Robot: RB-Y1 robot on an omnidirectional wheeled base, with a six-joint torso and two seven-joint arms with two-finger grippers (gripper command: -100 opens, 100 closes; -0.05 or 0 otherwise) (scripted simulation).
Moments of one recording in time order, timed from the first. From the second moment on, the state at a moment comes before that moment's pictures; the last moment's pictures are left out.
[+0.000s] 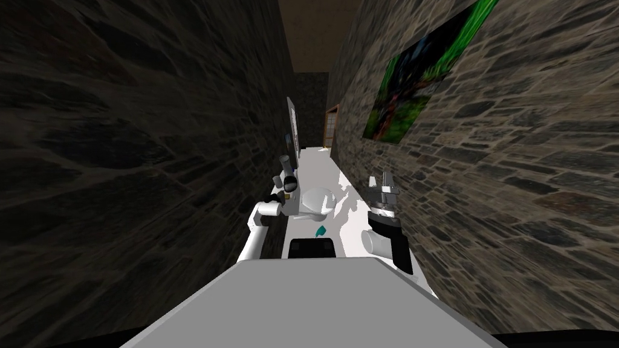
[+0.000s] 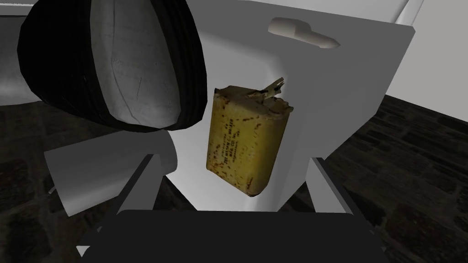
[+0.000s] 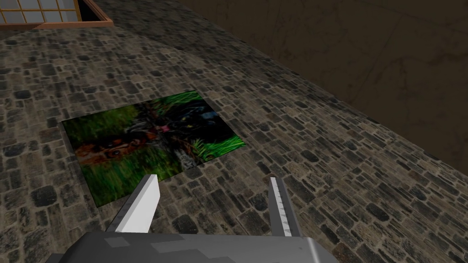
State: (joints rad) left arm -0.04 0.09 -0.02 -1.80 -0.03 1.00 0.20; right arm 0.53 0.00 -0.07 -2.27 -0.09 -0.47 0.00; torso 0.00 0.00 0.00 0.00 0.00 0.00
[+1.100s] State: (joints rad) left arm -0.23 0.17 0.15 -1.51 0.00 0.89 0.21; right arm 0.53 0.00 -0.07 -2.27 -0.09 -0.47 0.00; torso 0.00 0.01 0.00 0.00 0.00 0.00
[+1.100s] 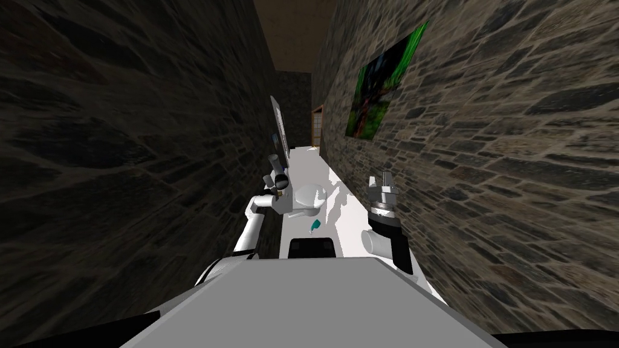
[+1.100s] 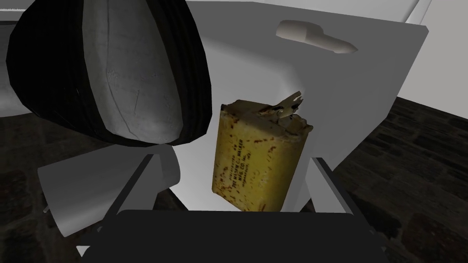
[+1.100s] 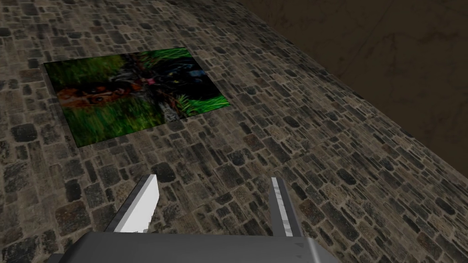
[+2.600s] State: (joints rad) left arm -0.24 0.17 0.15 -1.48 0.00 0.89 0.21; right arm 0.53 0.00 -0.07 -2.27 -0.09 -0.47 0.00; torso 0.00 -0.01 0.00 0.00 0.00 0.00
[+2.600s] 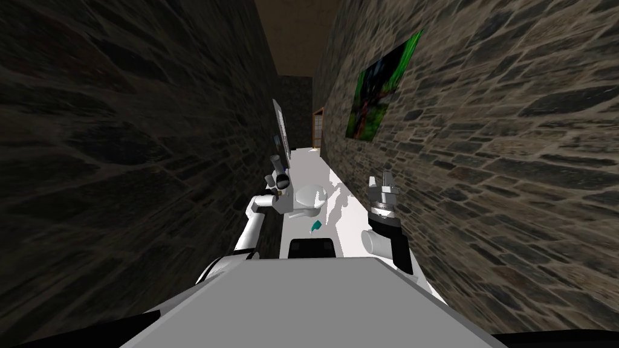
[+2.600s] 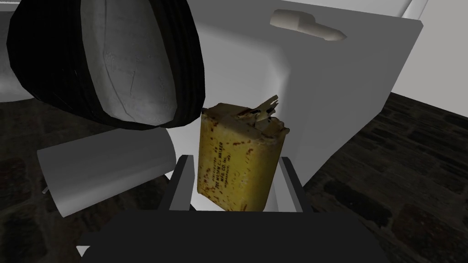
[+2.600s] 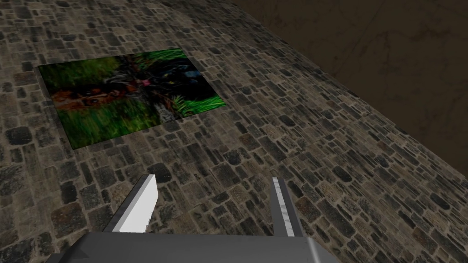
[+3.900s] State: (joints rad) left arm -0.03 0.09 -0.03 -1.82 -0.03 1.01 0.19; right arm 0.53 0.00 -0.07 -2.27 -0.09 -0.47 0.00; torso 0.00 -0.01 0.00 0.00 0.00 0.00
